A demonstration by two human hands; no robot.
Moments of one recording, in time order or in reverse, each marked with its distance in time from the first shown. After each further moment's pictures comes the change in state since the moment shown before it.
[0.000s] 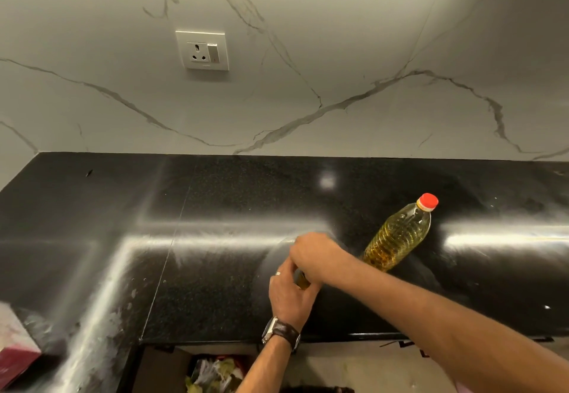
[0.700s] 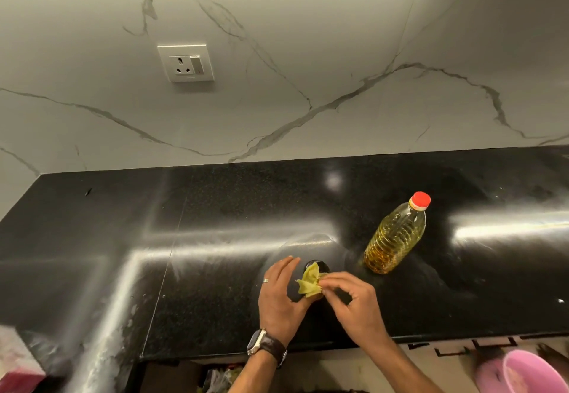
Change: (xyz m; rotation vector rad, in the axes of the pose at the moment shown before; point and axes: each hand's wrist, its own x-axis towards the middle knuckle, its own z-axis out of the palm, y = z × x) left_hand 0.005 -0.011 -0.018 0.179 -0.034 0.290; right_hand -0.045 -0.005 0.159 1.239 1.015 0.241
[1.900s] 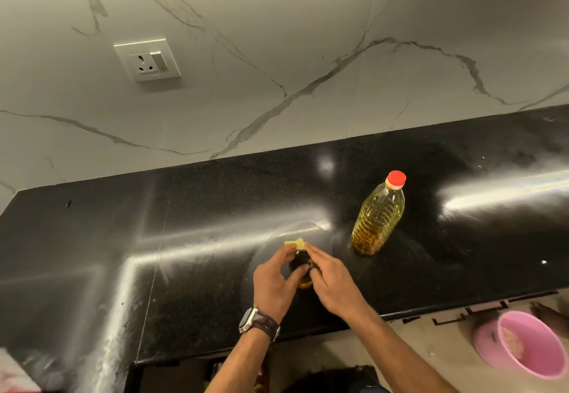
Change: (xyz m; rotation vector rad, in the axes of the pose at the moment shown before) left_hand 0.021 0.024 0.000 -0.045 -0.122 -0.026; right_hand 0.022 0.010 0.009 -0.127 -0.276 0.189
